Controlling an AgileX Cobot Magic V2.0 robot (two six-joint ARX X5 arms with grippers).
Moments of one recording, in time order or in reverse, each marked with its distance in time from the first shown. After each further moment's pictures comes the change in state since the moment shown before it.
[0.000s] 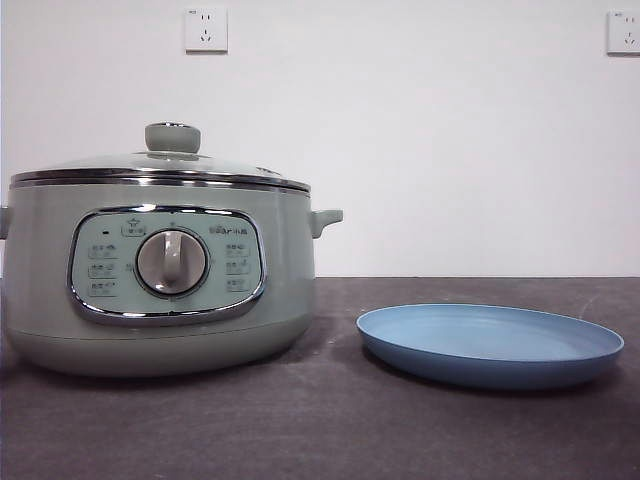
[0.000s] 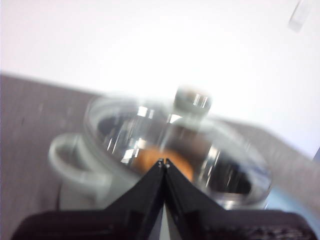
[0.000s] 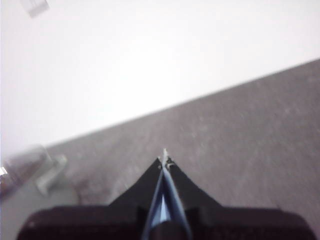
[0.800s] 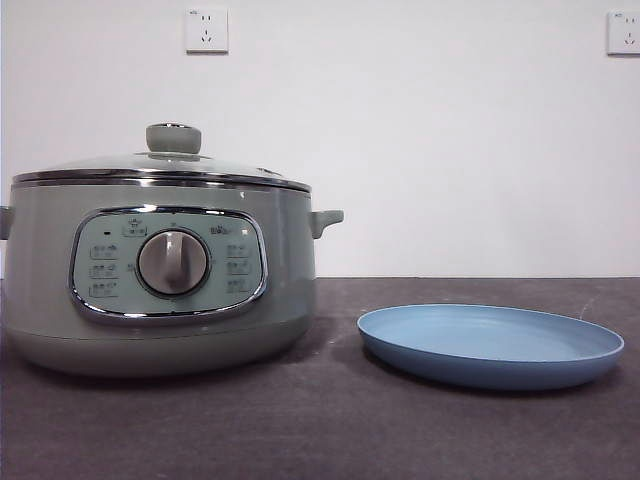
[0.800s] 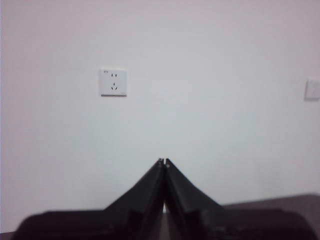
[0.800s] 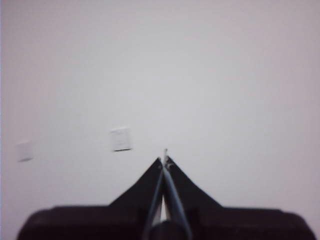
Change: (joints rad) left arm 0.000 0.639 1.126 -0.354 -0.148 0.293; right arm -0.001 0.668 1.052 -0.007 -0.137 -0.129
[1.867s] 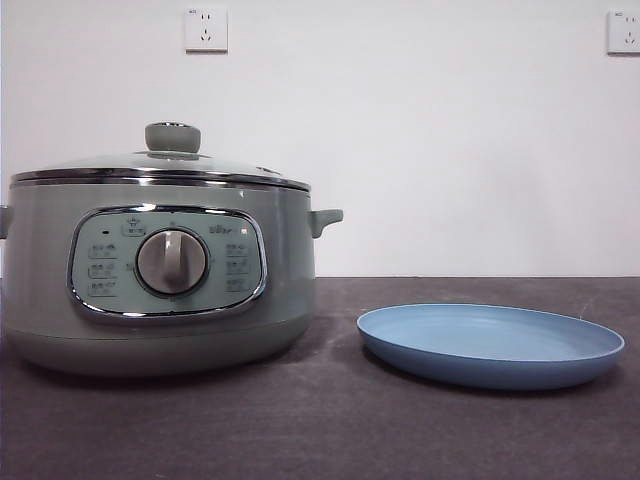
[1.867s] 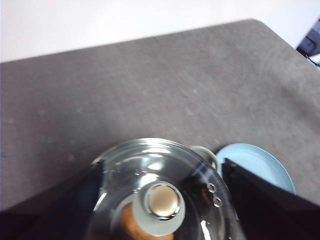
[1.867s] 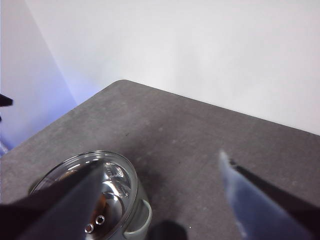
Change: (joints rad) left arm -0.057 0.686 0.510 -0.593 0.275 0.089; right arm 0.105 0.666 0.639 -0.756 -0.256 -0.321
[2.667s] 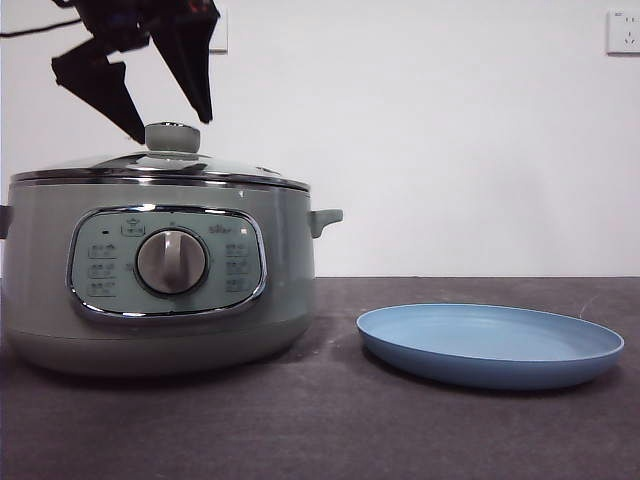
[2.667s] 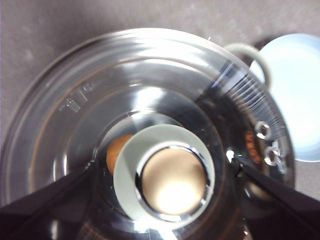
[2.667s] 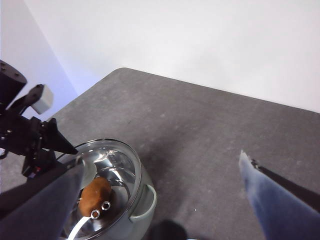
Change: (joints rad) left arm -0.155 0.343 0.000 -0.139 -0.189 0.019; right arm 0.000 0.000 0.000 -0.066 0.000 0.008
